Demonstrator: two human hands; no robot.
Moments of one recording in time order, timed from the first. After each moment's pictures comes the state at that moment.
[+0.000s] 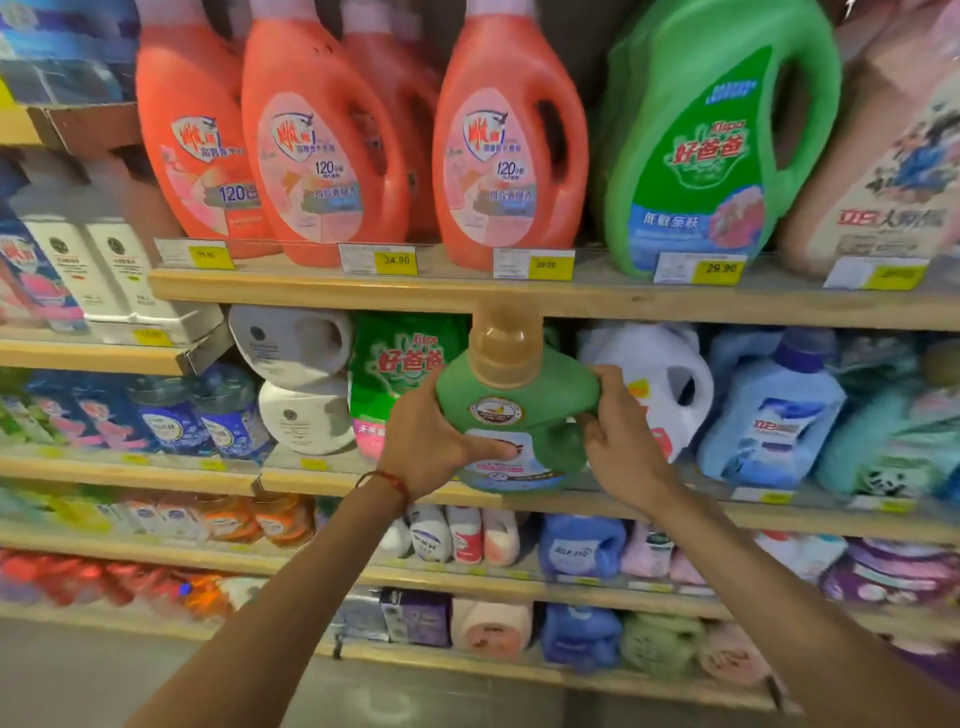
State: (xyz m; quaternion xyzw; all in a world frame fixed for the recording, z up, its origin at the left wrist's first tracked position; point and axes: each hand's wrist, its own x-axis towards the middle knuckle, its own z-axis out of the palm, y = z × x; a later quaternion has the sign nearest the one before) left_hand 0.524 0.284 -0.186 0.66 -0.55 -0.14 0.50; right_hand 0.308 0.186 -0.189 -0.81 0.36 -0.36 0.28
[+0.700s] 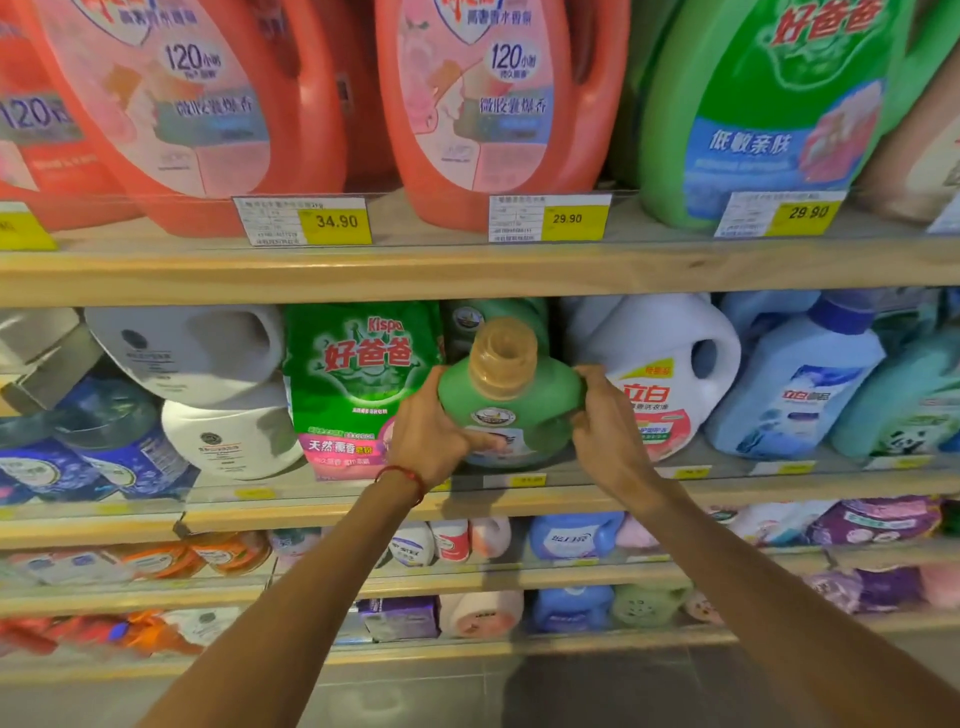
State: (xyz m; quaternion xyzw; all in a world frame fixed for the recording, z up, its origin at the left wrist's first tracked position) left_hand 0.583 0.155 -0.288 0.68 -0.53 -0.20 0.46; right_hand 0.369 0.098 -0.274 -0.76 0.51 -0.33 0.22
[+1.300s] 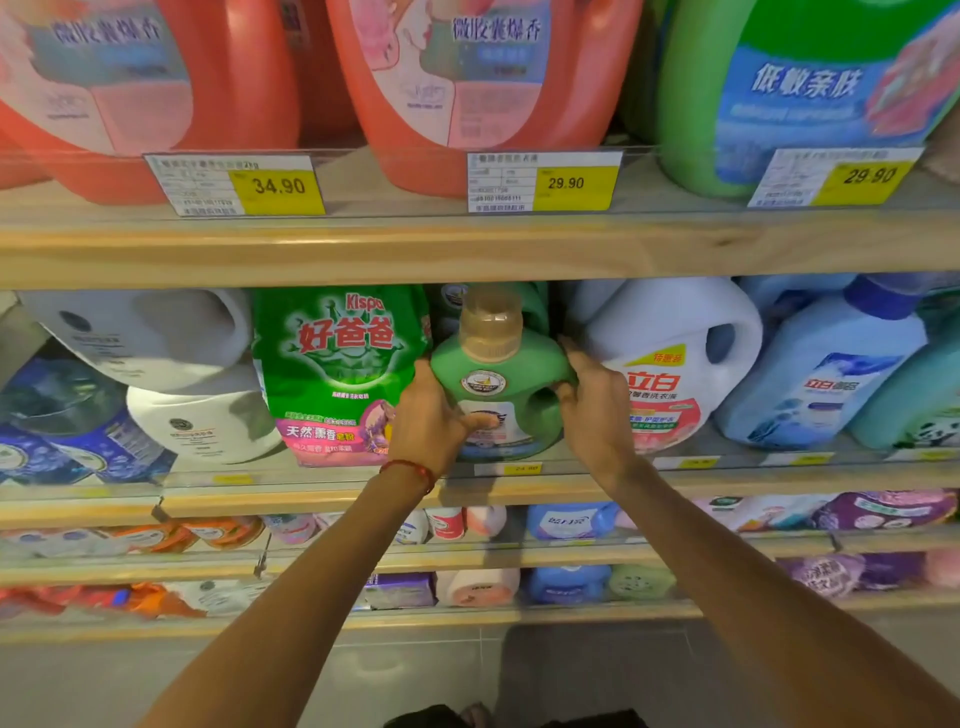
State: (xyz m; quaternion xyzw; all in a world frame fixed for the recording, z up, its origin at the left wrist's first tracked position) left_hand 0.572 0.119 -0.326 0.73 -0.49 -0.20 0.44; right_hand 0.384 0.060 -0.300 -0.75 0.51 -0.38 0.19
